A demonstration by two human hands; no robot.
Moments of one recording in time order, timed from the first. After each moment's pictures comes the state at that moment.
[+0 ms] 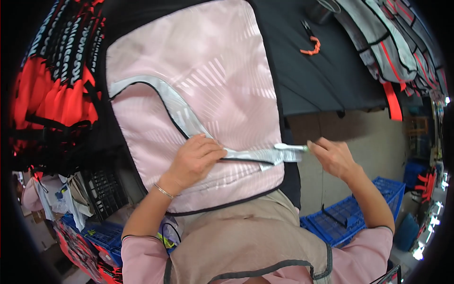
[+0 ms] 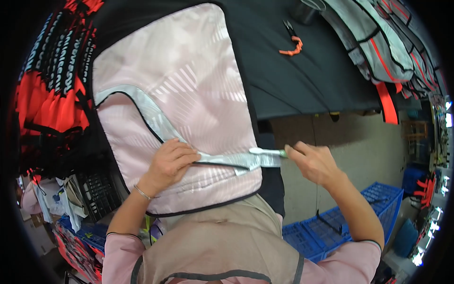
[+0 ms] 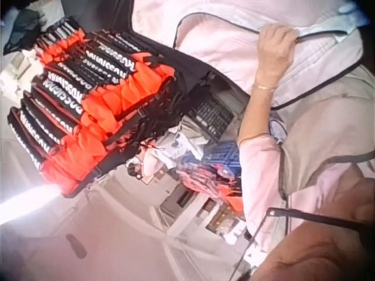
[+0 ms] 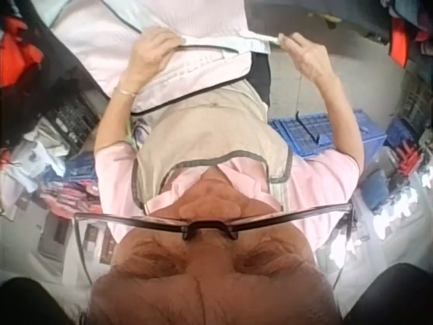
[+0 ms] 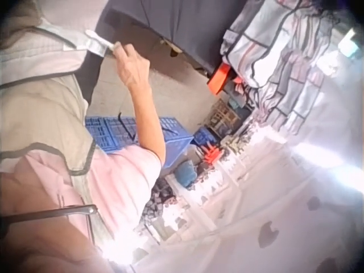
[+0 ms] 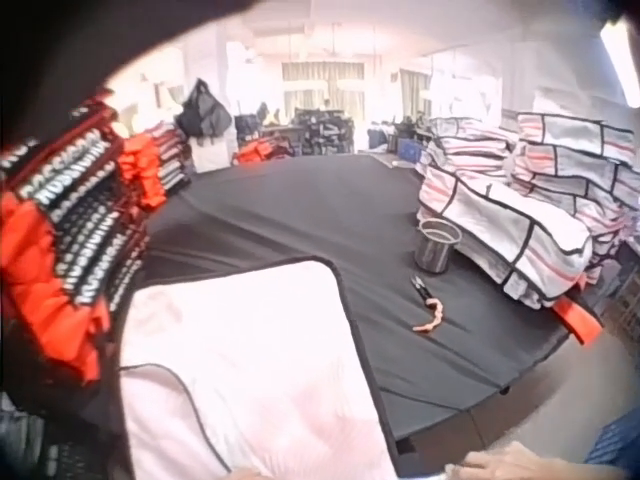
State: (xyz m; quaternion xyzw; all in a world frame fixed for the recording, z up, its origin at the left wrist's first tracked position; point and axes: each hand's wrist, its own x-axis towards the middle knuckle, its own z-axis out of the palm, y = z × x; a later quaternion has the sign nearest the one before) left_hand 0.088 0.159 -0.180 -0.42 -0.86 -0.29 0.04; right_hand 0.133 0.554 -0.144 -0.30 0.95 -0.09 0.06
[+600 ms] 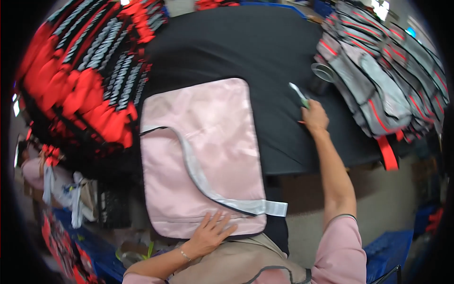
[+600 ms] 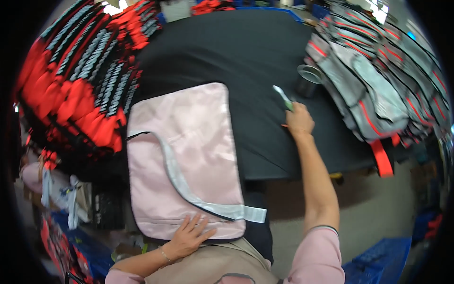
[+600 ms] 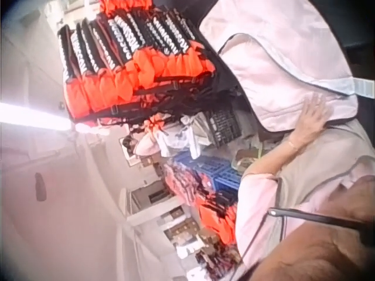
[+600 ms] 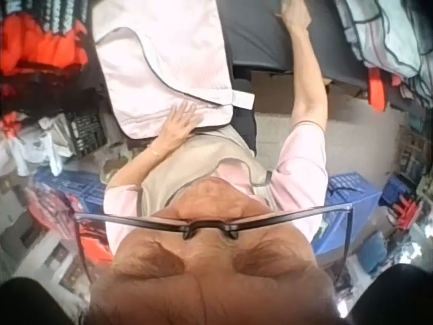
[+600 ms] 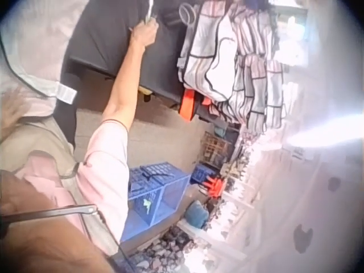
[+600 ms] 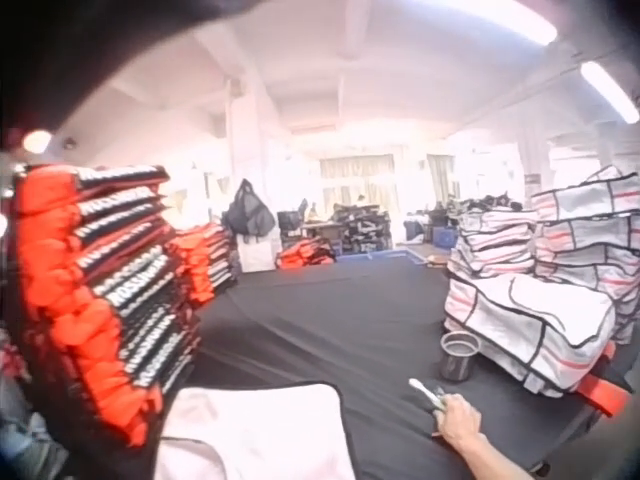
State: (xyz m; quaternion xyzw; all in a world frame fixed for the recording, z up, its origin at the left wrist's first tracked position) left_hand 0.211 0.175 -0.187 -0.36 -0.93 -0.07 0.01; right_hand -0.120 0.543 -0.176 0.11 0.96 -0.17 -0.17
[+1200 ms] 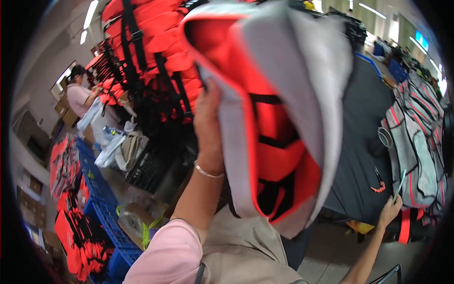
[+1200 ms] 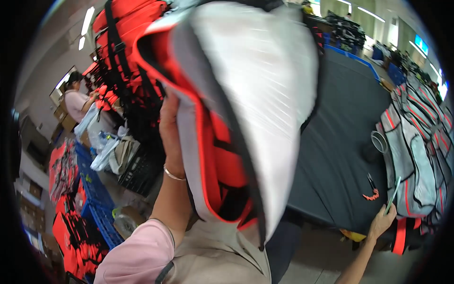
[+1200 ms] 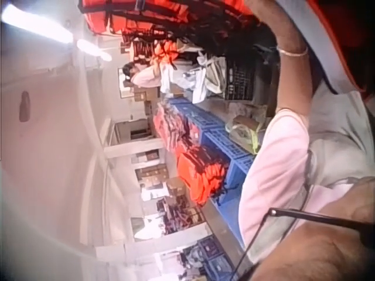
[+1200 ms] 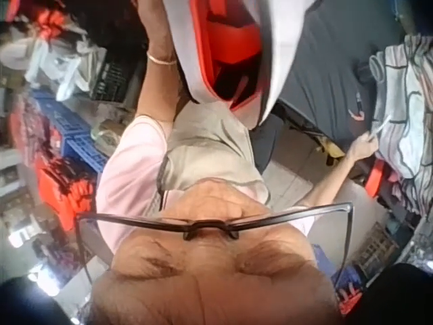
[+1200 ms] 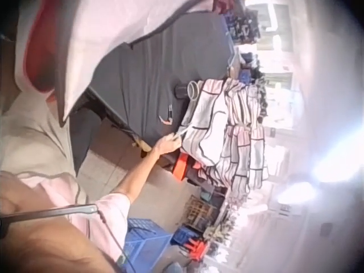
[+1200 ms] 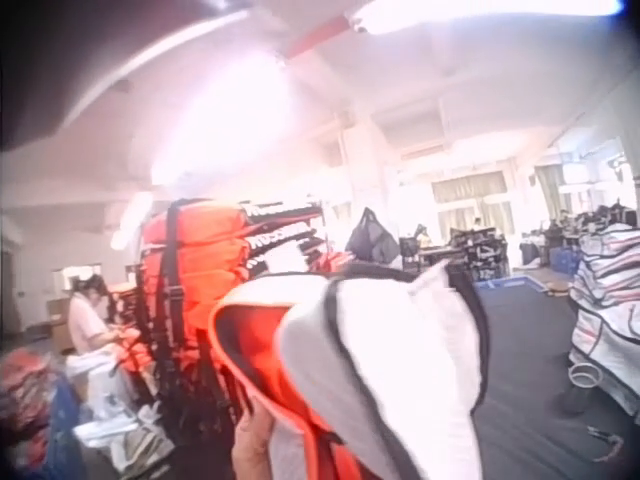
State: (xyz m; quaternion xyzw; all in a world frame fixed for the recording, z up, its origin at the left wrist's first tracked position) left_hand 0.064 0.119 0.028 -0.09 -0.40 -0.83 0.37; right_hand -0.024 0.704 -0.192 0.12 0.88 -0.23 -0.39
